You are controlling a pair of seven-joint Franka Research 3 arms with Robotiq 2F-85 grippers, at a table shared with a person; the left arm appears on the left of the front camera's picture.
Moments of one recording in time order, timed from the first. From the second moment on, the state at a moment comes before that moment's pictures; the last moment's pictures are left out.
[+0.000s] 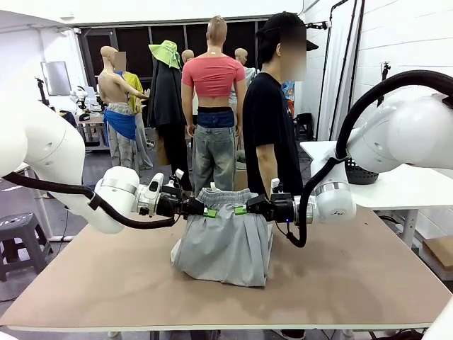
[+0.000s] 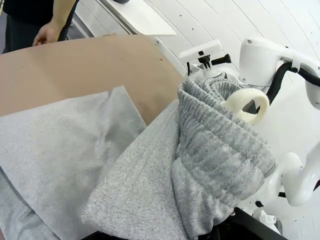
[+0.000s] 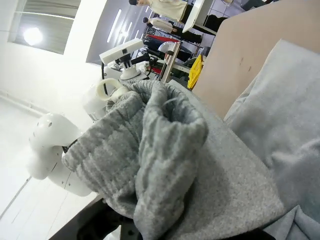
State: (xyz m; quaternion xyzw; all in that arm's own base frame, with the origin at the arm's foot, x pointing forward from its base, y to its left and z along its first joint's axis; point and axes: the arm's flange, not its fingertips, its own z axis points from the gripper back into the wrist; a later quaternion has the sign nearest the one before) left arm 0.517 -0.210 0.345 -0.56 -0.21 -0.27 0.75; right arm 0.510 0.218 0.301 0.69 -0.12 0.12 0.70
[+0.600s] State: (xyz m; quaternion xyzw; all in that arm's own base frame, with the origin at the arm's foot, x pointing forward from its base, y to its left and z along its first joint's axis) left arm 0.566 -0.211 0.318 -0.57 -0.20 -0.24 0.76; right arm 0.546 0.213 0.272 0.68 -0.11 0.08 0.72
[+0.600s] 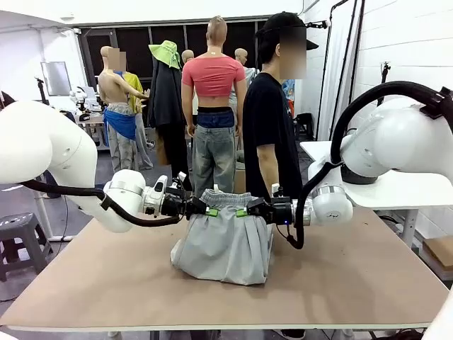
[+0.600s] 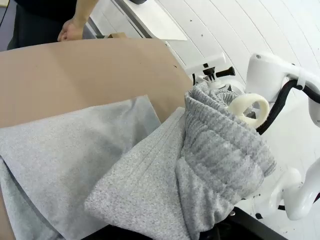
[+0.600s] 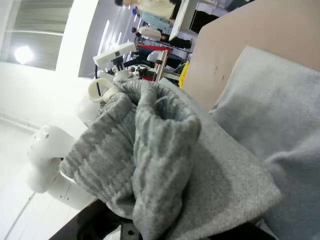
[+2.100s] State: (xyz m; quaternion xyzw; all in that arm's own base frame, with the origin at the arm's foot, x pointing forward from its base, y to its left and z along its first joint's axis) left arm 0.604 -0.218 0.262 -0.57 -0.11 -0.12 0.81; right arm 0.580 0.209 0.230 0.65 -0.06 -0.05 0.76
